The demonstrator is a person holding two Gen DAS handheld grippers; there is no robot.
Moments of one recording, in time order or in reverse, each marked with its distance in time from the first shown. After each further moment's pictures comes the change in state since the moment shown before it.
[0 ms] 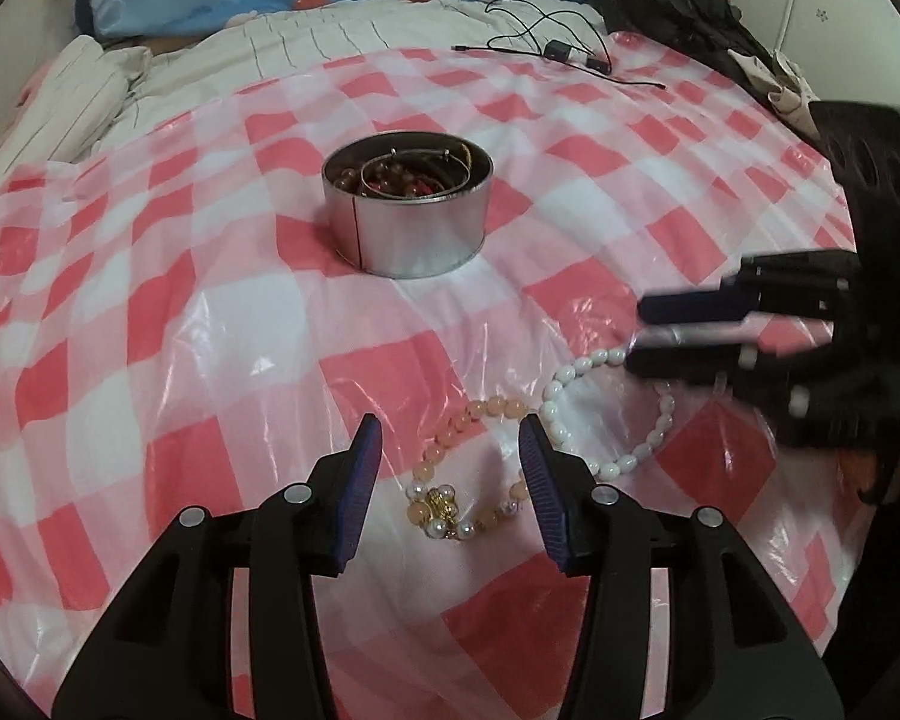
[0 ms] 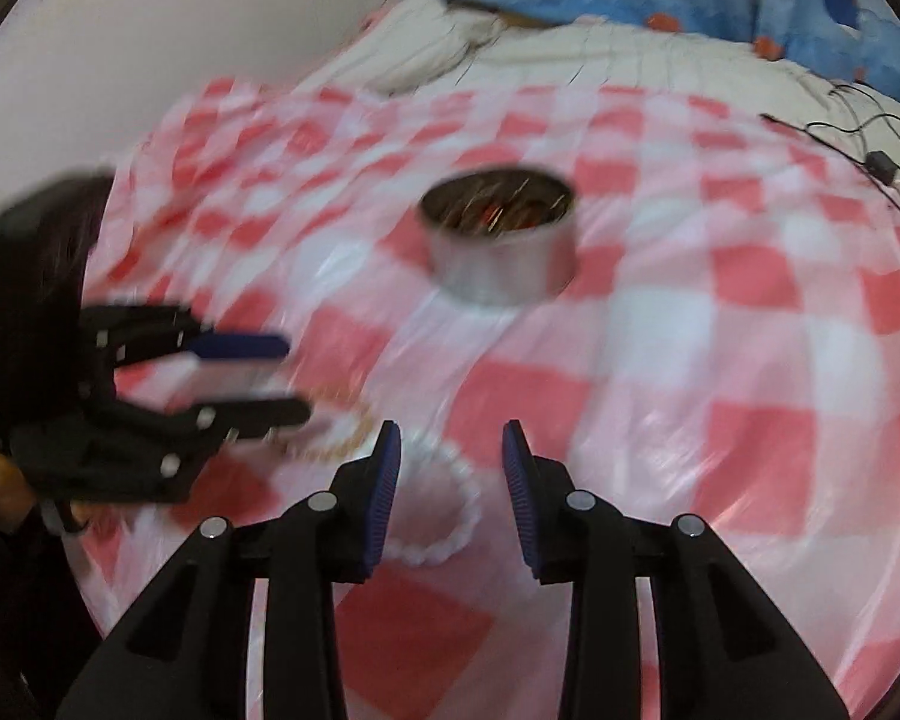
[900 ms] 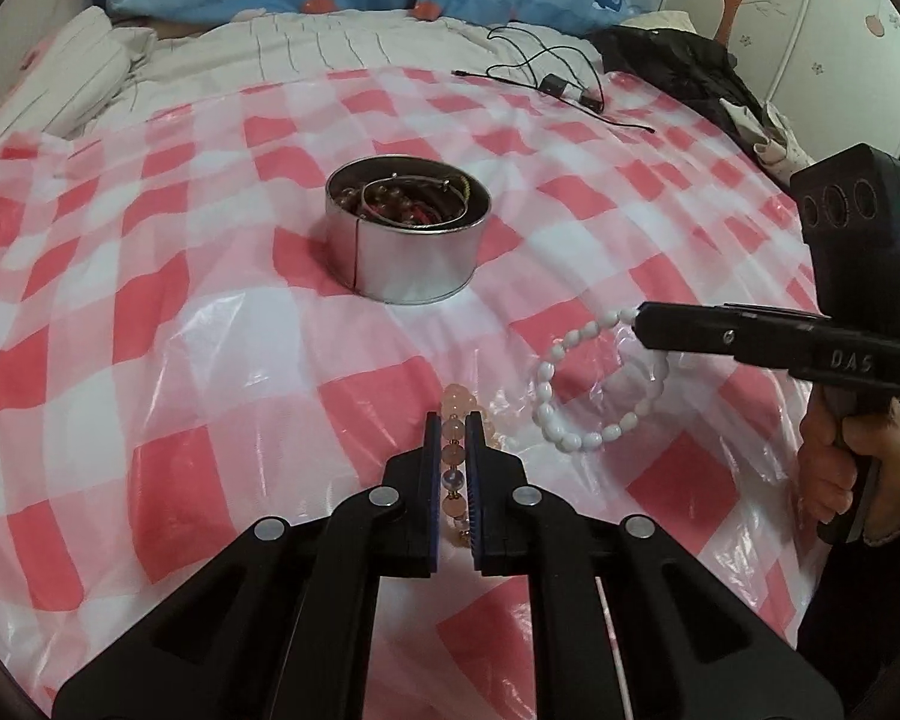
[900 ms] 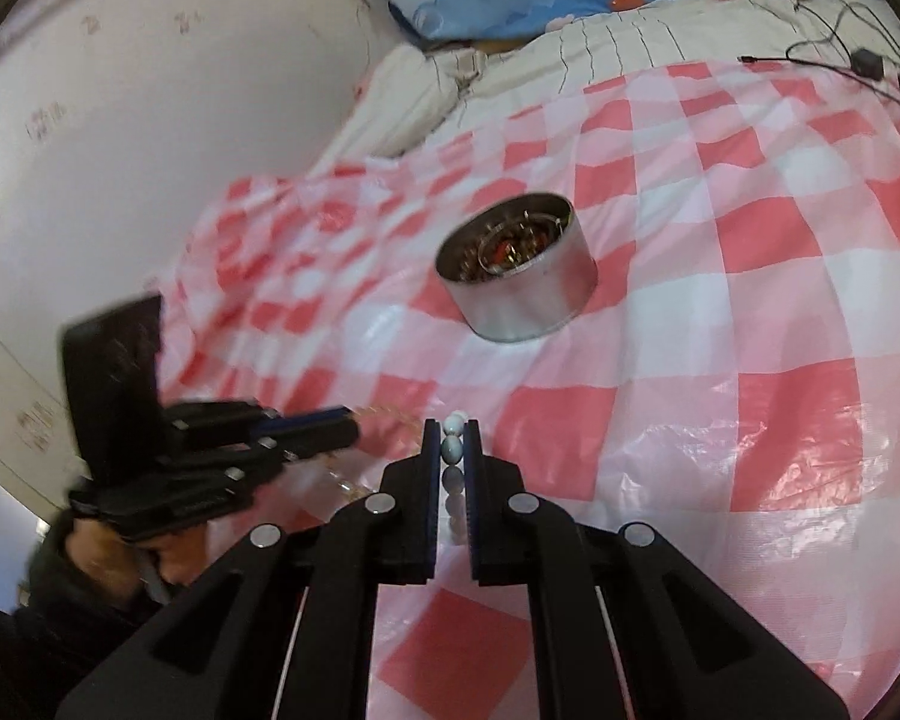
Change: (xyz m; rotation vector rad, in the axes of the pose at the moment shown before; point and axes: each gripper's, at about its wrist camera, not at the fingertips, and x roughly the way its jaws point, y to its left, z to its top) left arm -0.009 0.014 0.006 -0.083 -0.060 -0.104; right arm -0.027 -0.040 0.003 0.281 -0.165 0.275
